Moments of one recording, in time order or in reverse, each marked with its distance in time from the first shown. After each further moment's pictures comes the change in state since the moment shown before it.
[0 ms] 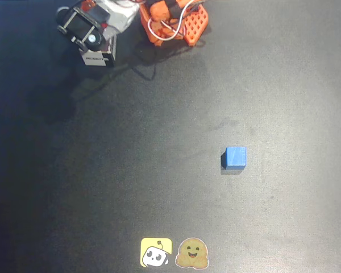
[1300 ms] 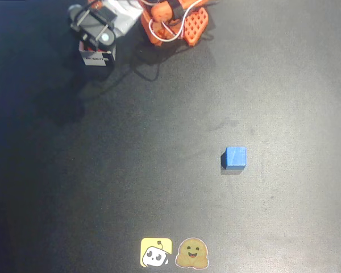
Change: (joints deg) arm -3.1 11.7 6.5 -3.2 -1.1
